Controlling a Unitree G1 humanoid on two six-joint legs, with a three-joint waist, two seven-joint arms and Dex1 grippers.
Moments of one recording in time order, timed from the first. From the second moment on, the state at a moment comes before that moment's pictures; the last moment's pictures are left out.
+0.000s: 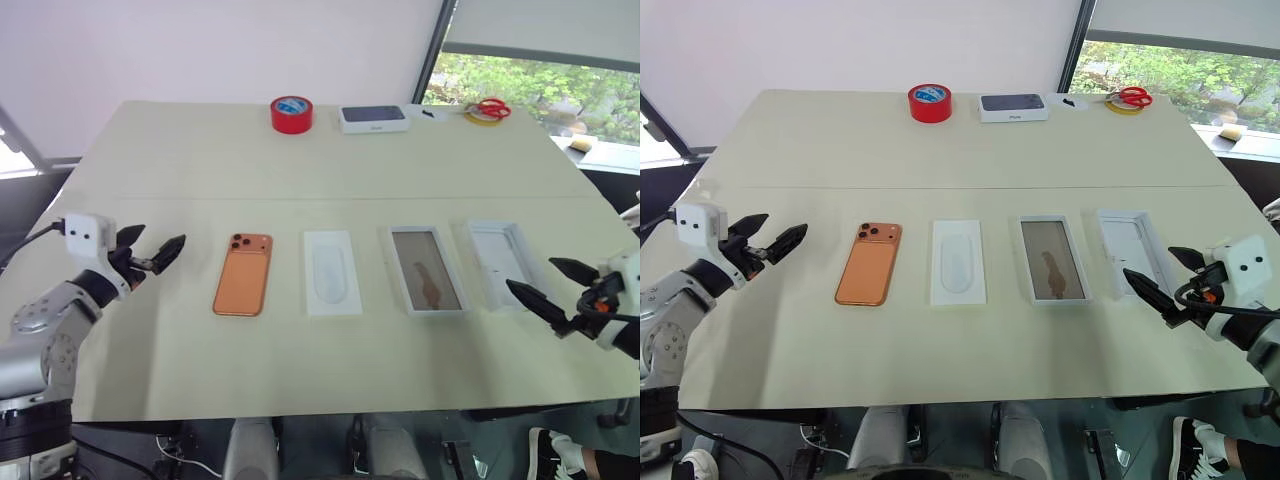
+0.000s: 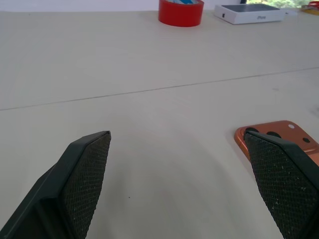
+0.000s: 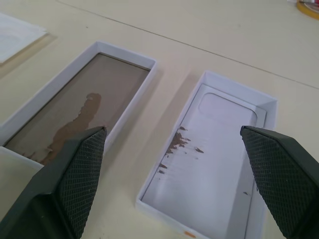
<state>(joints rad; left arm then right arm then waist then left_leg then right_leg) -0.13 0.64 0.41 -0.09 -0.53 0.47 -0.57 0.22 -0.77 -0.63 -0.41 0.56 0.59 0.73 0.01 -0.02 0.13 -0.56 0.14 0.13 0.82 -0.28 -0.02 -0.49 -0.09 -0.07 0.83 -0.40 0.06</state>
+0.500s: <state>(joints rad) -0.14 0.56 0.22 -0.36 -0.69 0.69 -0.61 0.08 -0.77 -0.40 -0.60 0.59 0.70 0.63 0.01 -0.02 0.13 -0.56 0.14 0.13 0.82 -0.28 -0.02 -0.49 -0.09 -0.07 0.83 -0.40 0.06</state>
